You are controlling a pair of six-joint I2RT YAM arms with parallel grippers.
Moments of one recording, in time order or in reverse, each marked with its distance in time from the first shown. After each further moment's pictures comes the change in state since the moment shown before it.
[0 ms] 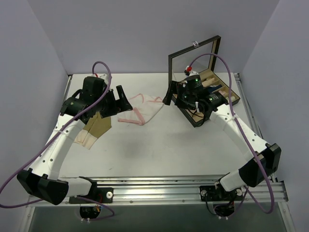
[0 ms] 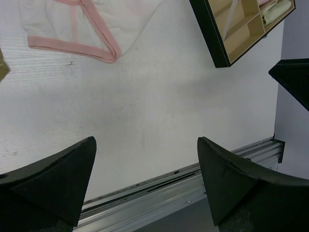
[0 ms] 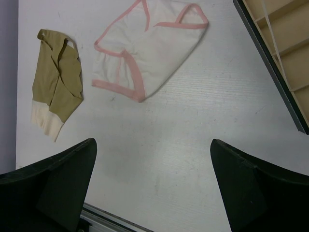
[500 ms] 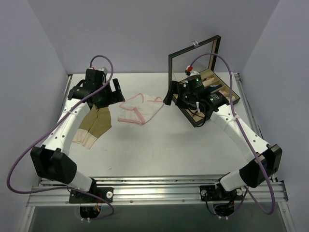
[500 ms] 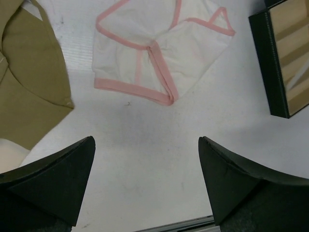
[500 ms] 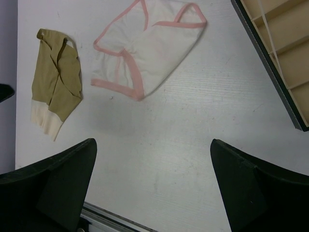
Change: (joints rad) left arm 0.119 0.188 0.056 0.065 -0.101 0.104; right arm 0.000 -0.009 0.000 -0.008 0.005 -0.001
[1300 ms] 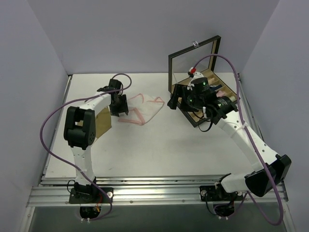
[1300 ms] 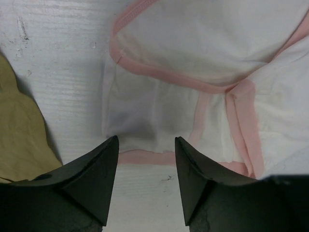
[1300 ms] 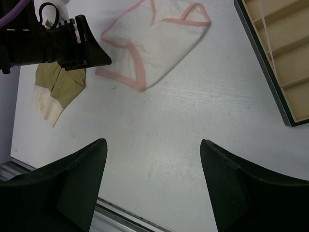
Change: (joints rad) left arm 0.012 0.582 0.044 0.199 -0.050 0.087; right arm 0.000 -0.107 -0.034 -0.028 -0.032 -0.064
